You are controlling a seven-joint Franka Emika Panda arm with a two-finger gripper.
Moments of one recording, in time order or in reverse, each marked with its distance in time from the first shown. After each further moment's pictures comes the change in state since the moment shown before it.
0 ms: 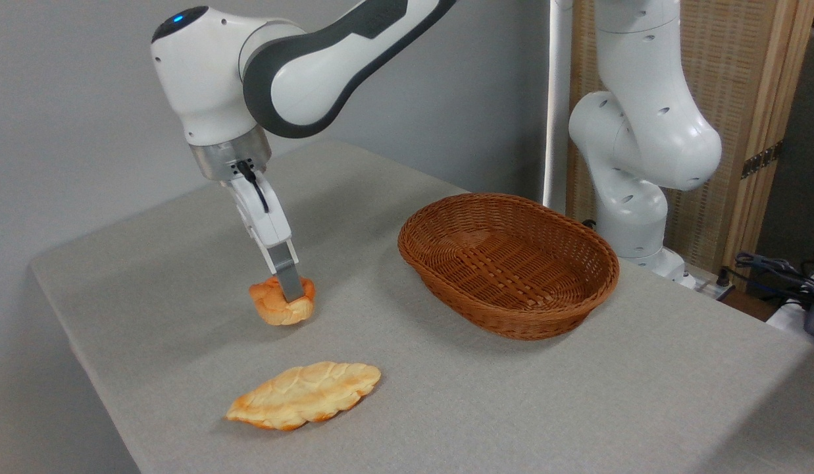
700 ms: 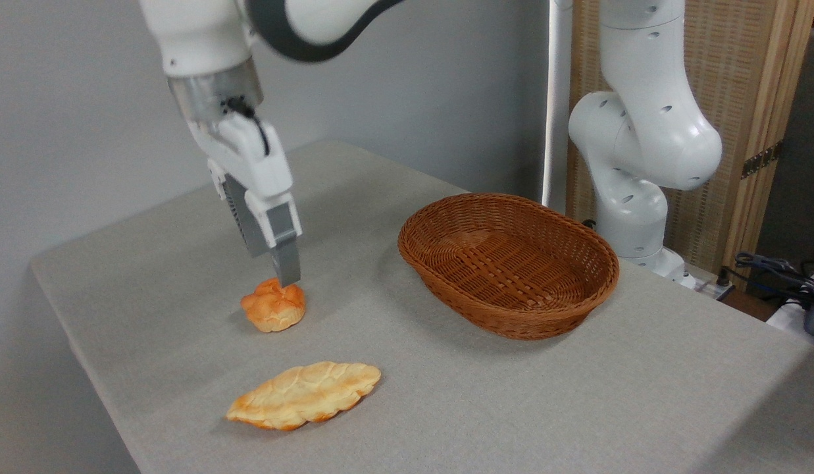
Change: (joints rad) arm 0.011 -0.059 0.138 0.177 0.001 -0.145 0.001
